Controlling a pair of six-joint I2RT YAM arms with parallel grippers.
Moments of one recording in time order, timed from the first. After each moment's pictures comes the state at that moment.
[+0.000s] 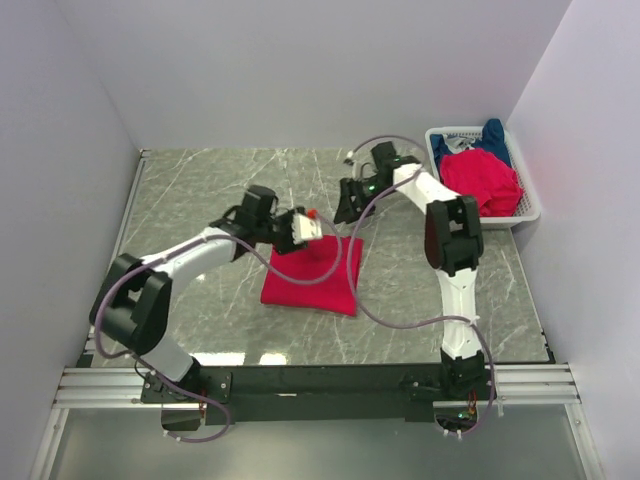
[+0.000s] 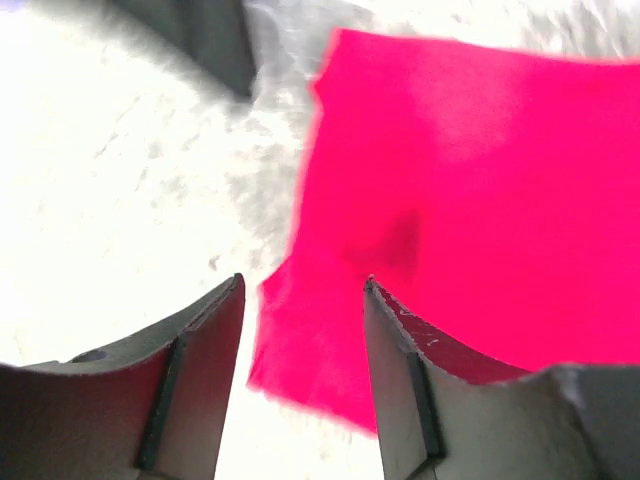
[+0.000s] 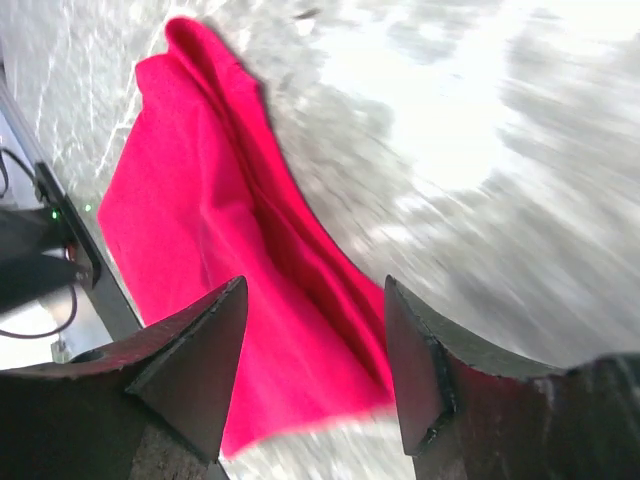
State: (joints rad) left arm -0.53 1.59 1.00 -0.08 0.51 0.89; right arm 0.28 2.30 1.88 -0.79 -0.80 -0.04
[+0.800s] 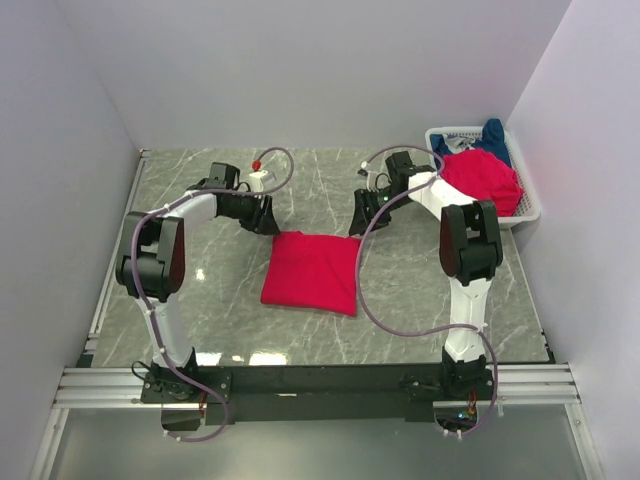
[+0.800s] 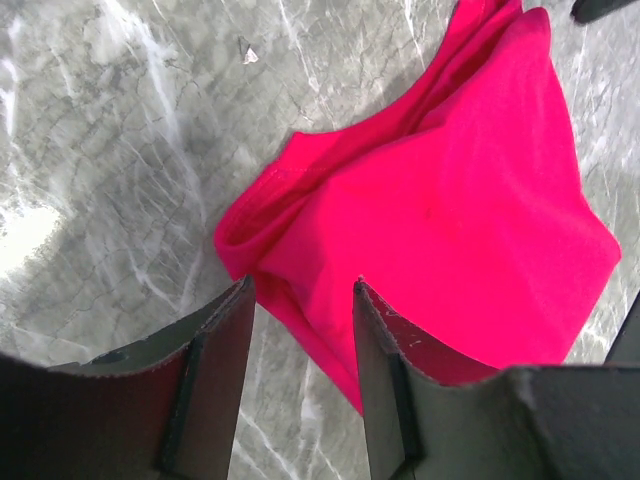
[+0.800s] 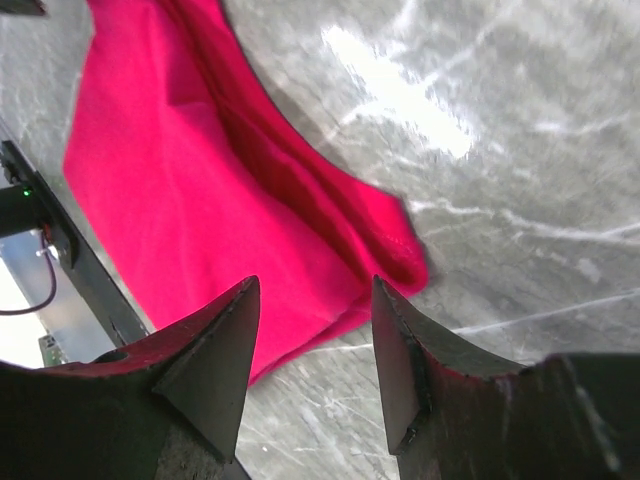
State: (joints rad) left arm -0.17 1.94 1.32 -0.39 0.77 0.20; right arm 0.21 2.13 1.63 -0.77 -0.74 -0.09
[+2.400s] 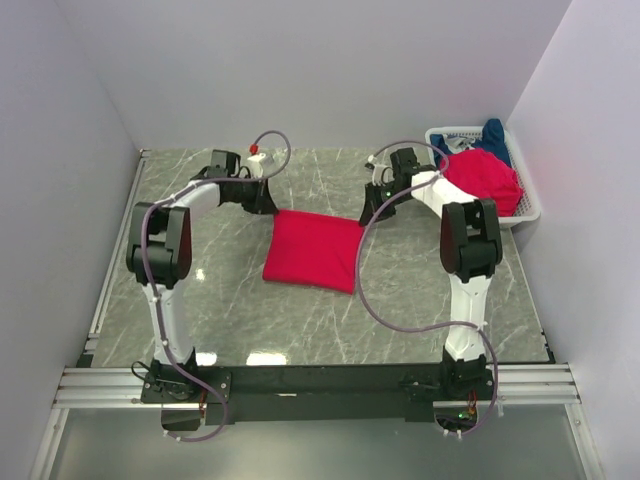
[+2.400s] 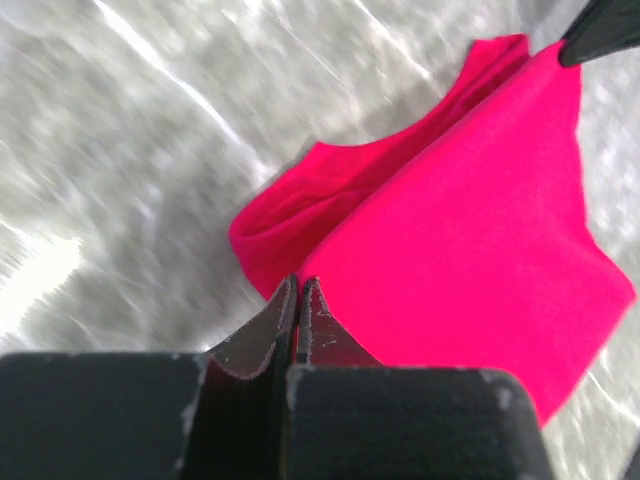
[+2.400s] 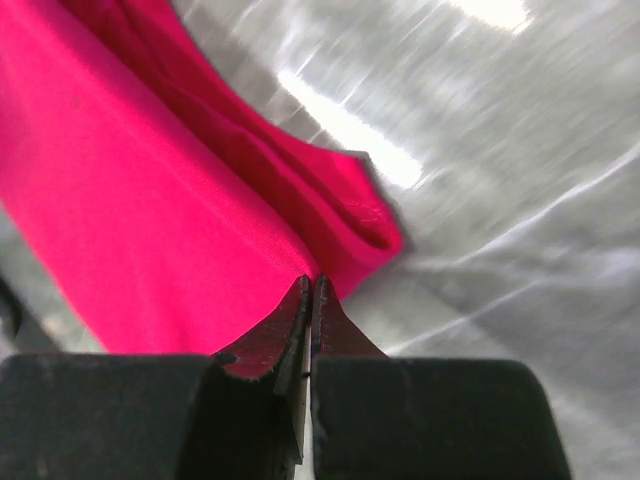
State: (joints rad) left arm -0.15 2.05 1.45 -0.30 0.75 0.11; right arm 0.18 2.14 1.63 -0.67 -0.64 -0.06
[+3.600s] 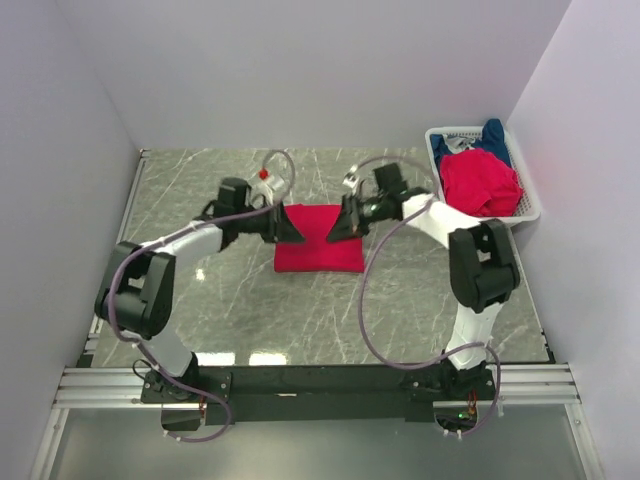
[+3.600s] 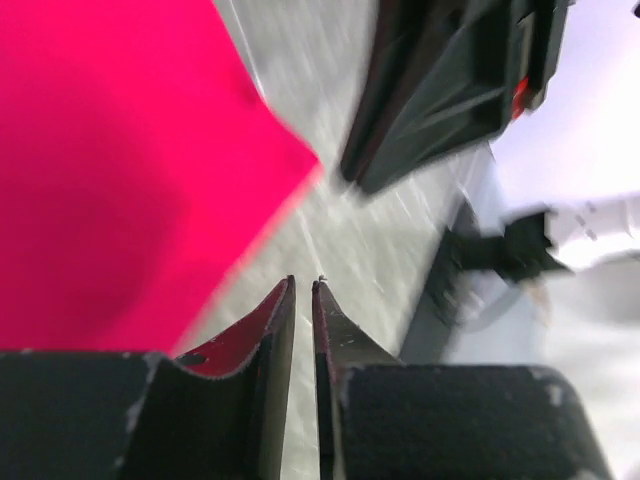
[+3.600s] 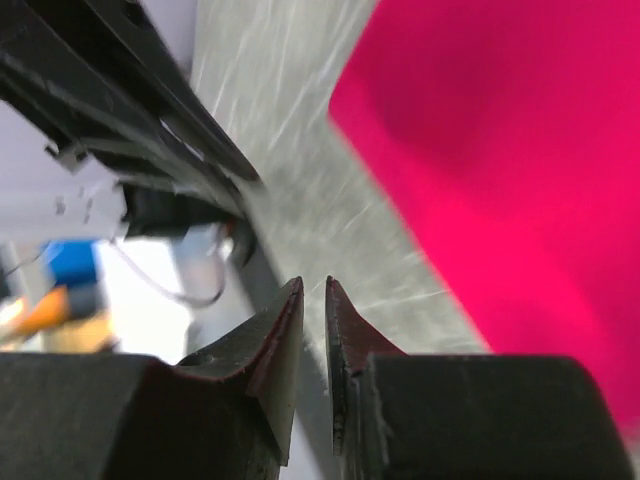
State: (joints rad) left arm -0.29 1.65 1.01 0.06 0.90 -0.42; right arm 0.32 1.85 1.33 -0.38 -0.97 0.35
